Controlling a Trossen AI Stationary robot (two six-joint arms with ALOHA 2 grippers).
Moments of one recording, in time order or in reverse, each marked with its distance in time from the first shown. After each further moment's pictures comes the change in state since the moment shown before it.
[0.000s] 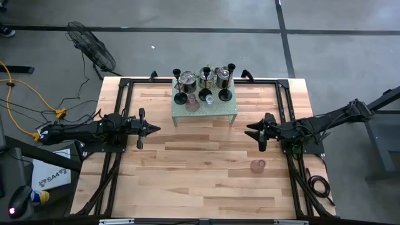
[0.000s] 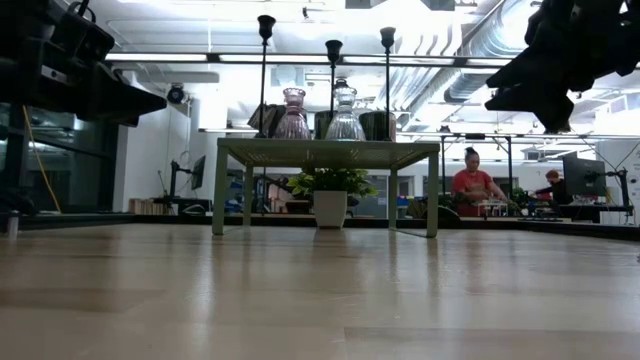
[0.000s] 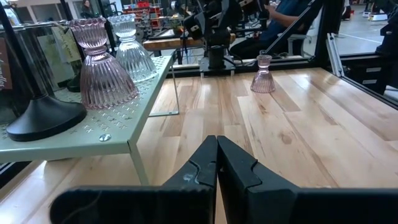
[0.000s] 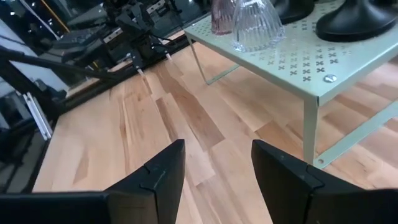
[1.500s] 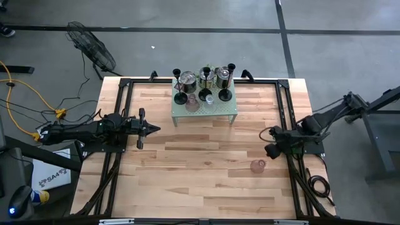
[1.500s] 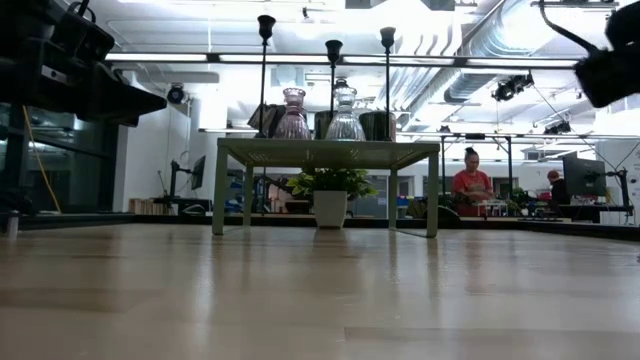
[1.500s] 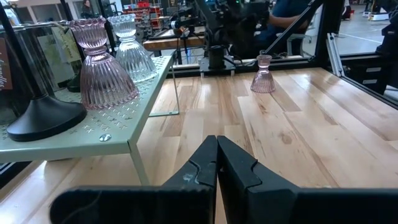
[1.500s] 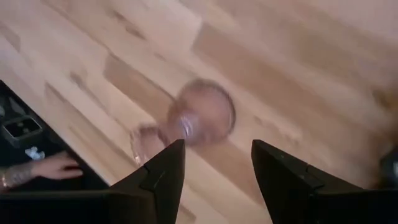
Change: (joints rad) left arm 0.000 0.000 0.000 0.000 0.000 0.001; right arm 0.148 0.087 0.228 -0.845 -0.547 0.915
